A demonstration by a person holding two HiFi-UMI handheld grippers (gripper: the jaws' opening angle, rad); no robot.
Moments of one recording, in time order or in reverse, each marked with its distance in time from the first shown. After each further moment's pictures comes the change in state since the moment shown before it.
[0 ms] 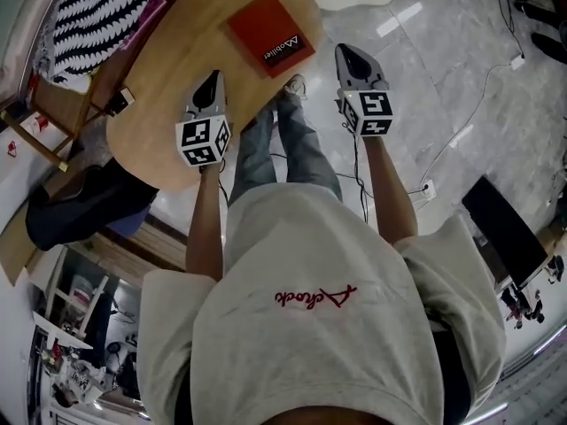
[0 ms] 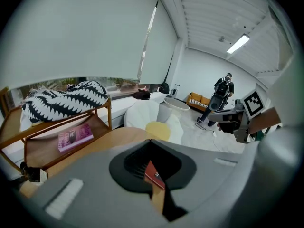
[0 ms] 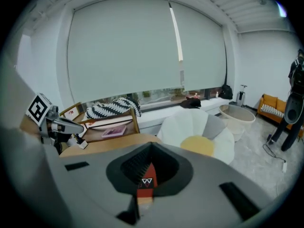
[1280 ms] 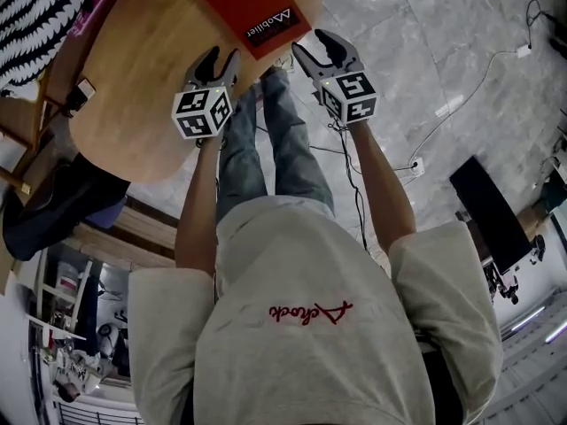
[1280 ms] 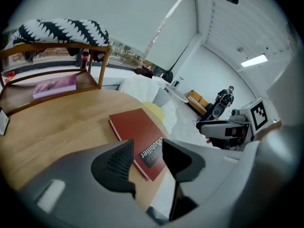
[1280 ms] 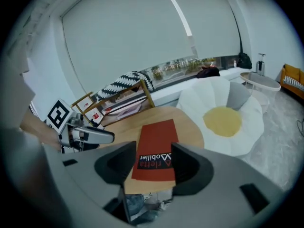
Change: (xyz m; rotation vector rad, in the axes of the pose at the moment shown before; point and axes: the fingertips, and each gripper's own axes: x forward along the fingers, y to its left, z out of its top) left arm 0.101 -0.023 -0.126 -0.258 0.179 -0.125; right arm 0.075 0.045 -0.126 0.097 0.202 0.260
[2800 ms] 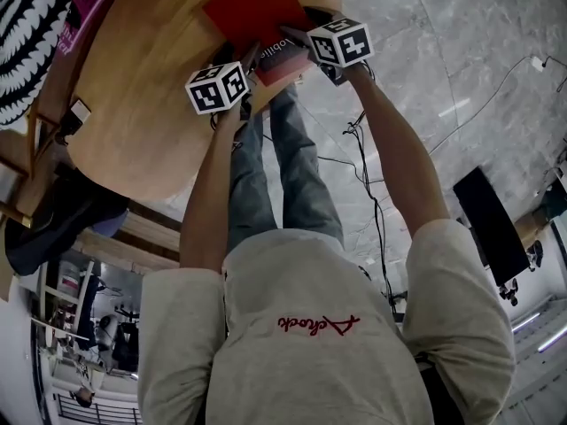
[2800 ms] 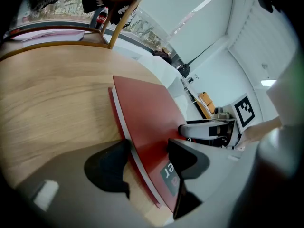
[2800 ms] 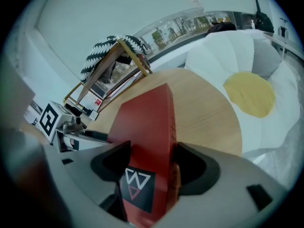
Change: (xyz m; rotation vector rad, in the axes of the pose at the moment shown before) left arm 0.124 0.053 -0.039 -0.255 0.136 -0.001; right arm 0.167 -0.062 -0.047 0.078 0.309 0.206
